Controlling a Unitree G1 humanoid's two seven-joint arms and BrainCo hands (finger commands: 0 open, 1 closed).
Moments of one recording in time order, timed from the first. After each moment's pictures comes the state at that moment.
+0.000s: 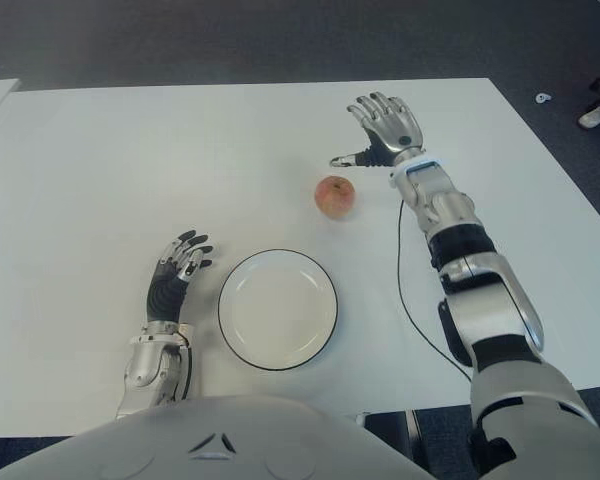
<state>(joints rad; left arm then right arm) 0.43 -0.07 -0.10 0.02 -0.06 -0.37 0.01 -0.79 -0.54 0.36 0.90 -1.07 -0.25 -0.29</state>
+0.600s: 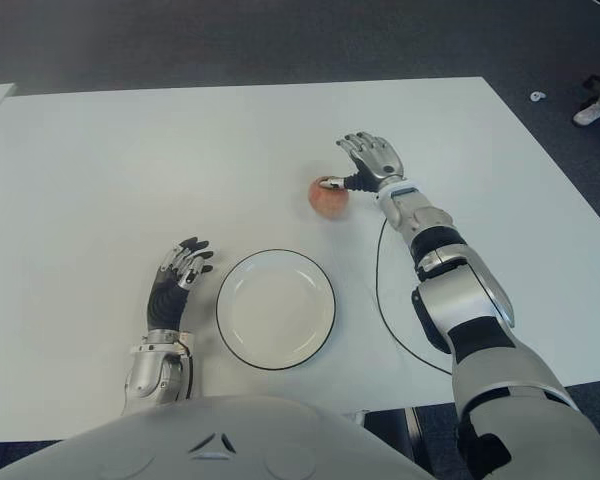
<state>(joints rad) 0.47 -0.07 -0.12 0.02 -0.07 -0.41 0.02 -0.83 -0.44 0.49 1.22 -0.97 -0.34 -0.46</state>
